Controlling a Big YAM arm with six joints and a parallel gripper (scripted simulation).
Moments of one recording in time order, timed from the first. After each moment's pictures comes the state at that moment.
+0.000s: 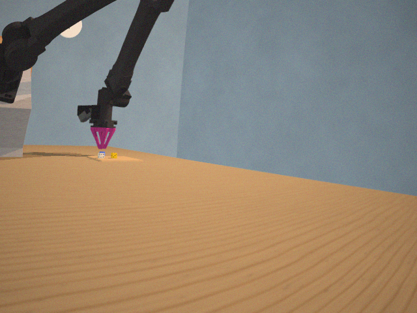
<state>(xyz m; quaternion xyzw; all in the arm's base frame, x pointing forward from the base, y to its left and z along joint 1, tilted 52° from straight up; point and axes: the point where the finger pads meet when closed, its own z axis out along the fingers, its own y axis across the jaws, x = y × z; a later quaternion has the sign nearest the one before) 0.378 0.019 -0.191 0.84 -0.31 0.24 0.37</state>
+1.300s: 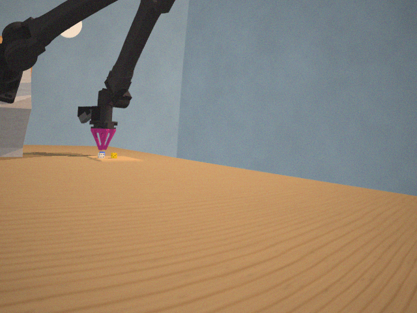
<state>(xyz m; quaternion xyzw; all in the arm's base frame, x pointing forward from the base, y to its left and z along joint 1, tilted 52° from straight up) 0.380 0.016 -0.193 0.84 -0.31 0.24 0.37</state>
